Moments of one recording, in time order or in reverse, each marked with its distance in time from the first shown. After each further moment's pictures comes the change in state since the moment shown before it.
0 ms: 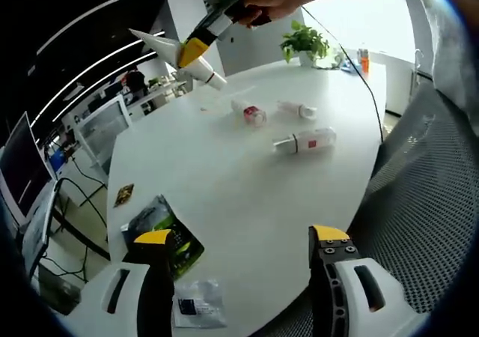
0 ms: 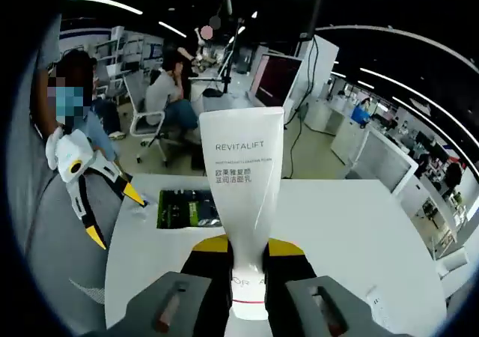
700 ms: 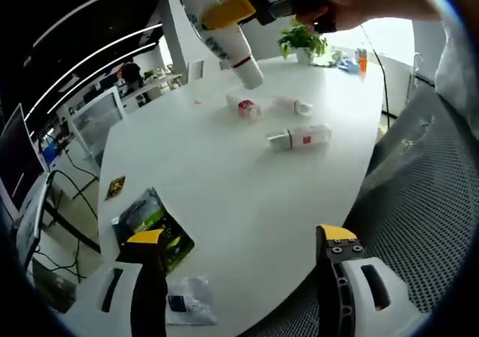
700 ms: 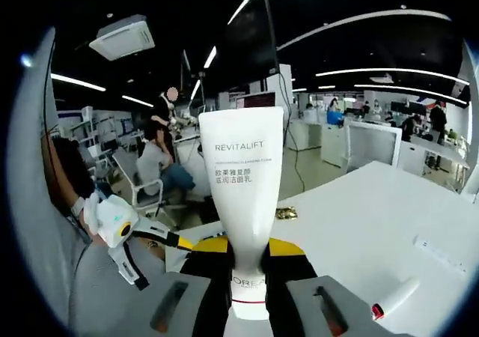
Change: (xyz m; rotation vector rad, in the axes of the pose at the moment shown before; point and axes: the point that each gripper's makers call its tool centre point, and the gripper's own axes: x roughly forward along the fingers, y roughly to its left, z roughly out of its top) left arm 0.003 -0.006 -0.006 -0.042 0.036 -0.045; right arm -0.029 0.077 -0.013 0.298 -0.188 -0.015
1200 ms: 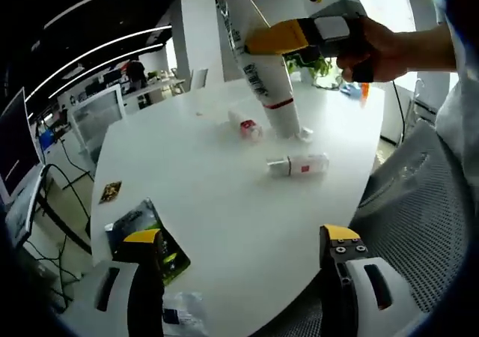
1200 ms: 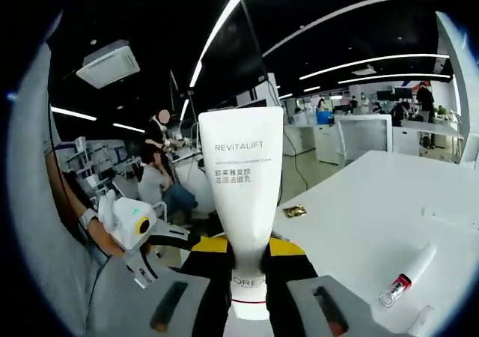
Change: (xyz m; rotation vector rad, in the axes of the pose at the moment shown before) left arm -0.001 -0.001 0.048 -0.163 -0.127 -0.065; right arm -0.010 0.025 -0.007 0.141 -0.081 -0.018
